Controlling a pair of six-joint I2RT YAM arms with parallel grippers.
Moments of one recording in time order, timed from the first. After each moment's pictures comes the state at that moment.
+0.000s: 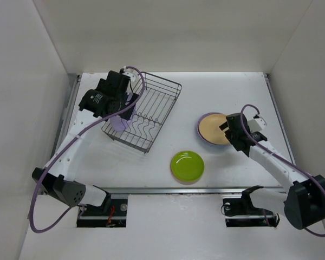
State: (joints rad) left arm -0.46 1.39 1.63 -1.12 -0.45 0.10; right arm 0.34 1.14 0.74 -0.47 0.54 1.17
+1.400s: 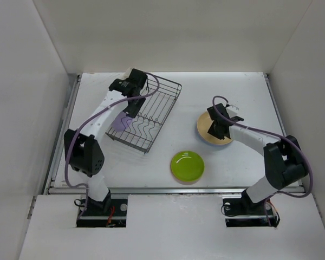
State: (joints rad) left arm -0.43 1.70 1.66 -1.08 -0.52 0.17; right arm 0.39 1.58 0.95 -0.43 0.39 0.87
